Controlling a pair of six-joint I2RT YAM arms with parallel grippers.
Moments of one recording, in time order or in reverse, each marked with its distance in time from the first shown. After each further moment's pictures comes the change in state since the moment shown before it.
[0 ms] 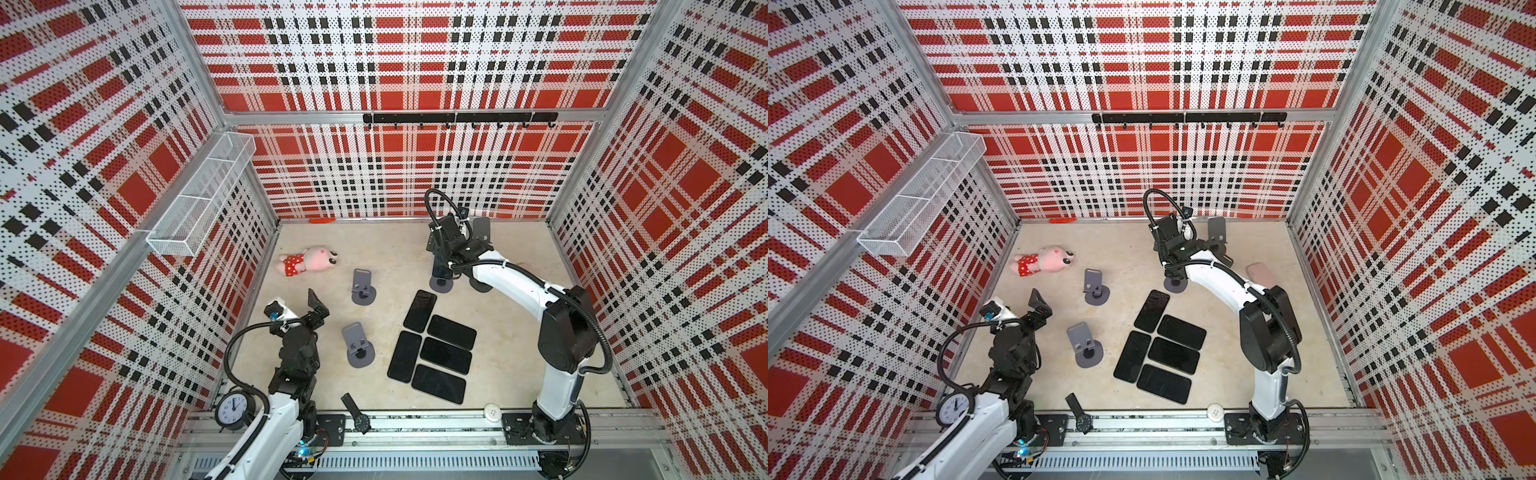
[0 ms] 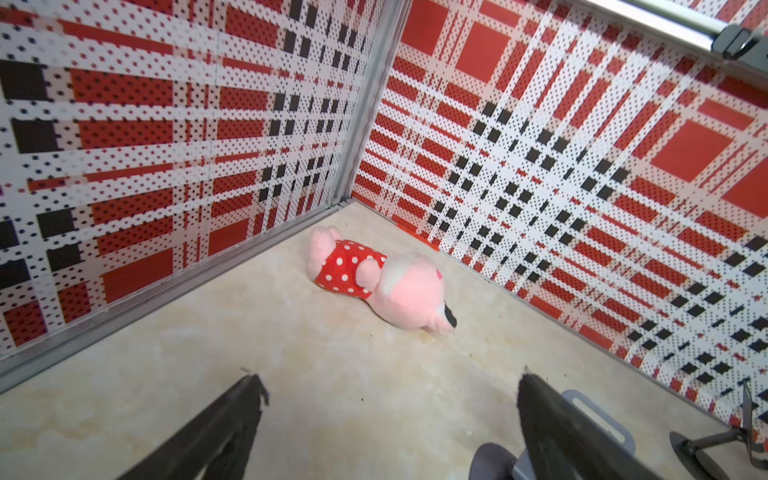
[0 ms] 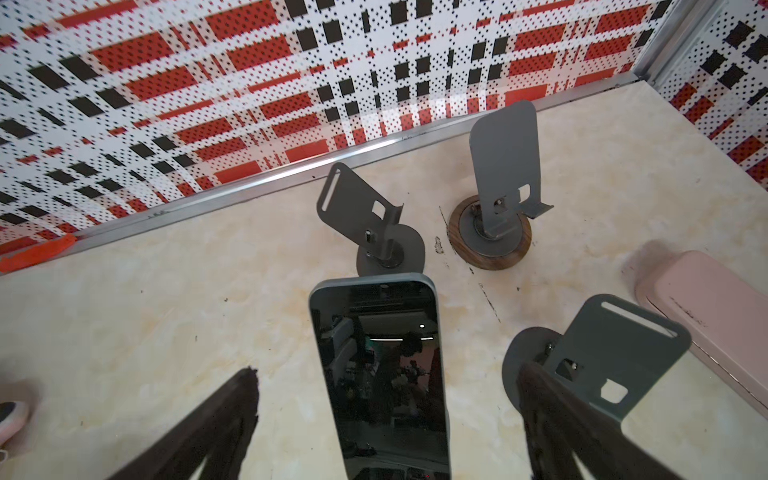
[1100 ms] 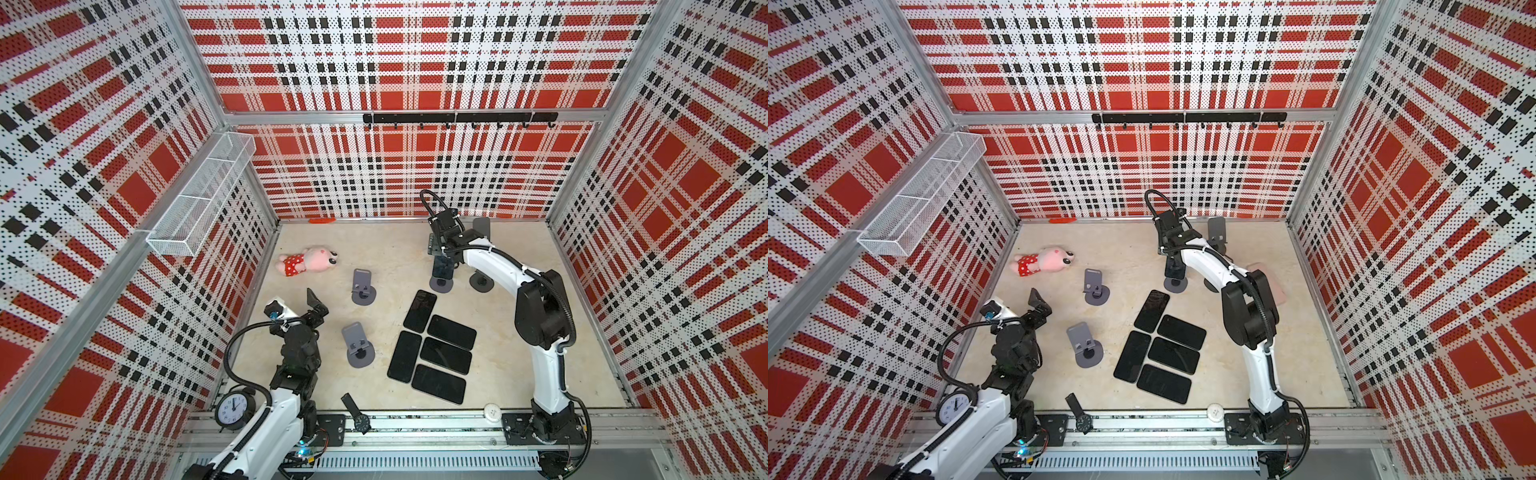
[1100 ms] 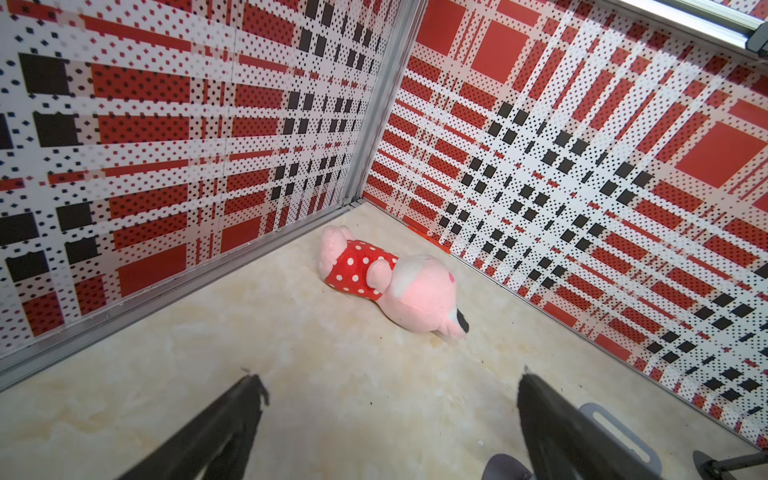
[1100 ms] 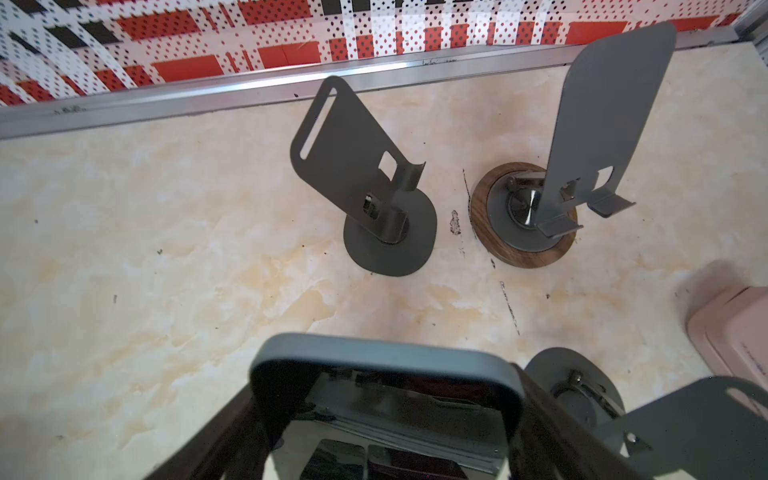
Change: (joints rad) left arm 0.003 0.084 0.008 0.047 -0.025 -0.009; right arm -0.072 0.222 0.207 -0.135 -0.168 -0.143
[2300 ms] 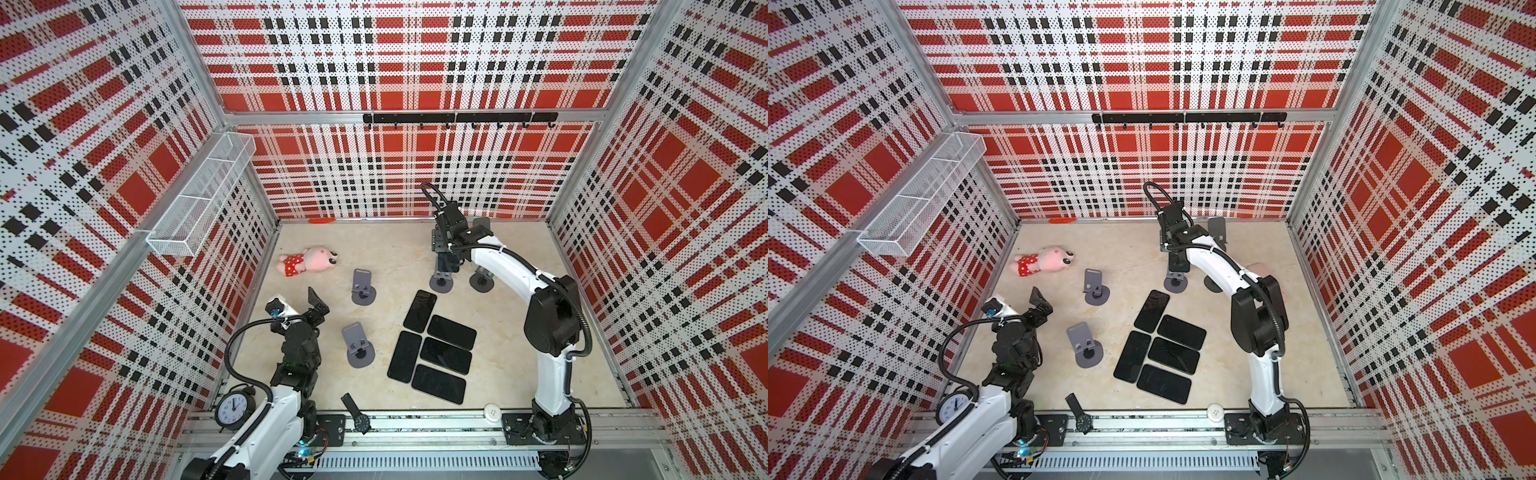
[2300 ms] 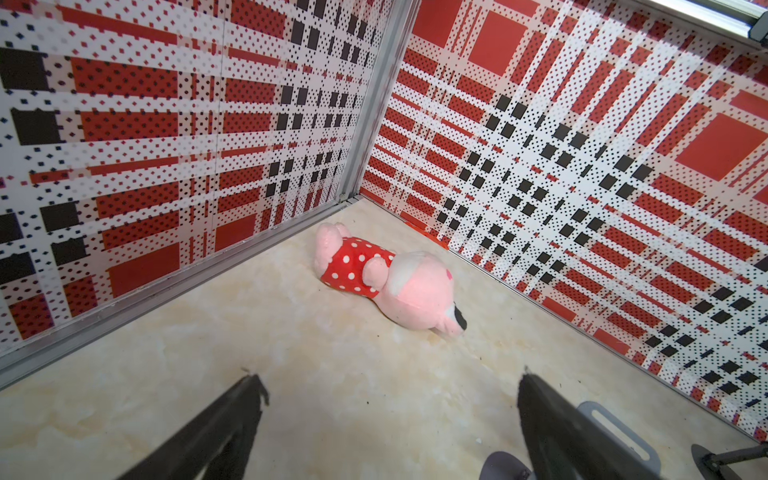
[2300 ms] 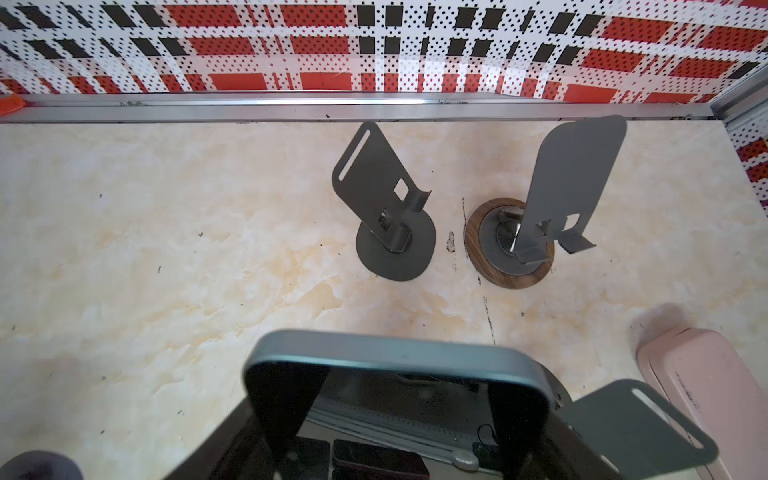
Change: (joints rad) left arm 0.007 0.038 0.017 0.007 0.020 0.000; right arm 0.000 -0.126 -0.026 -0.011 -0.047 -0.150
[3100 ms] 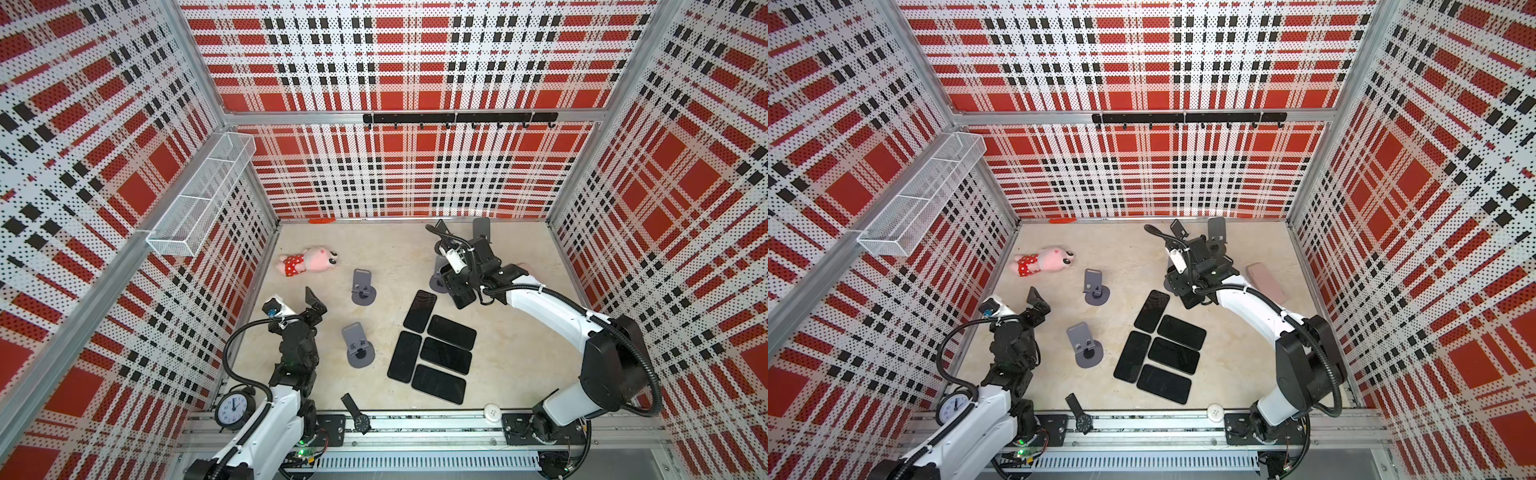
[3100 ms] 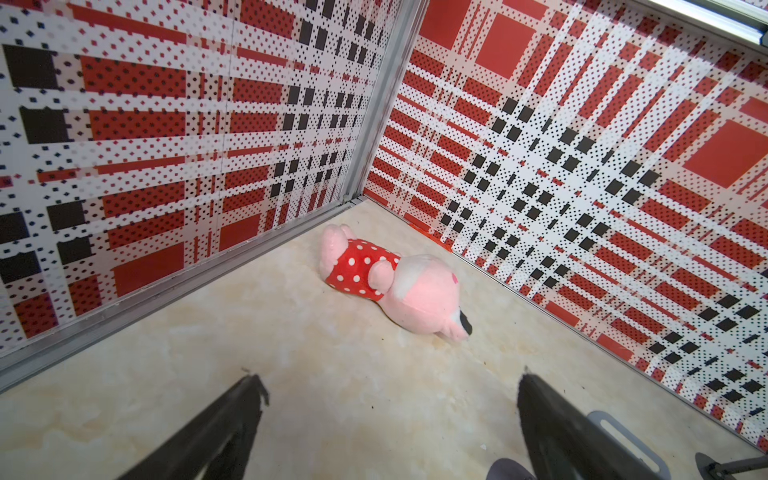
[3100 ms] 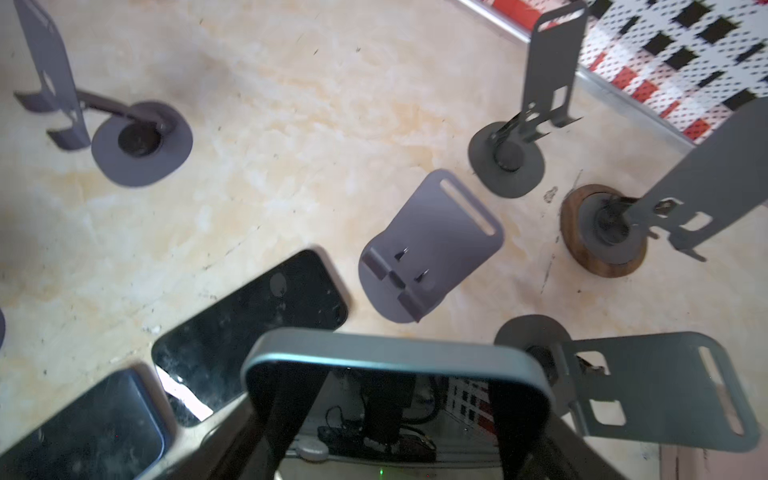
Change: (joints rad) left arm 0.052 0.000 0.000 0.000 0.043 -0.012; right arm 0.000 -0.428 -0.652 0.231 -0.406 -0.557
